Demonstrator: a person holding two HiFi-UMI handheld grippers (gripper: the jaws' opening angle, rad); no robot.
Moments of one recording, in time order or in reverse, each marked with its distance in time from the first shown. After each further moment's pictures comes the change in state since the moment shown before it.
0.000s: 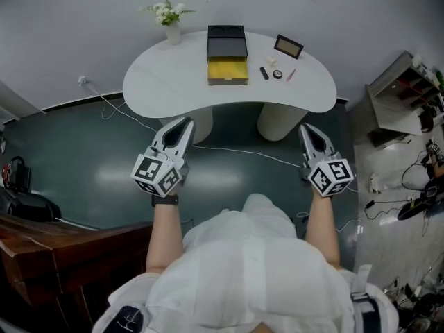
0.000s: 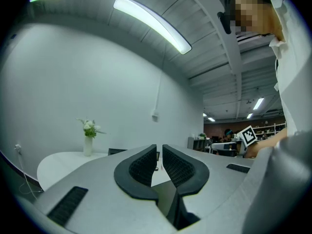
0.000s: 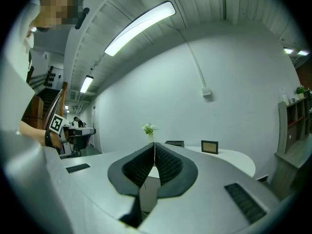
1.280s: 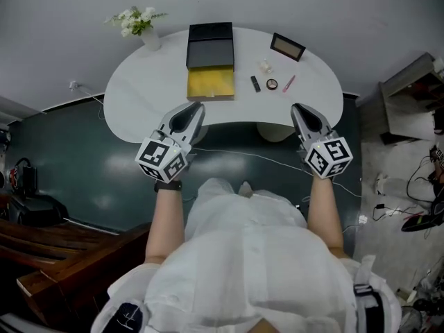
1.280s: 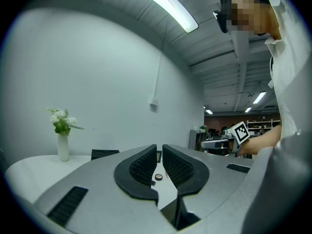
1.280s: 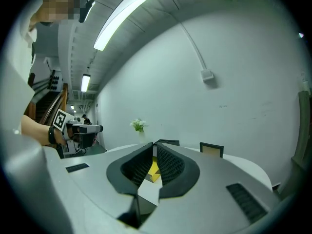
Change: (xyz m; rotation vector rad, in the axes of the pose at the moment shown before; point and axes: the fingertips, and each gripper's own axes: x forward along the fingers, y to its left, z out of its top) left arm 0.244 0.035 -0.020 0.026 0.089 -0.053; right arm 0.167 -0.167 -0.004 0.013 0.063 0.111
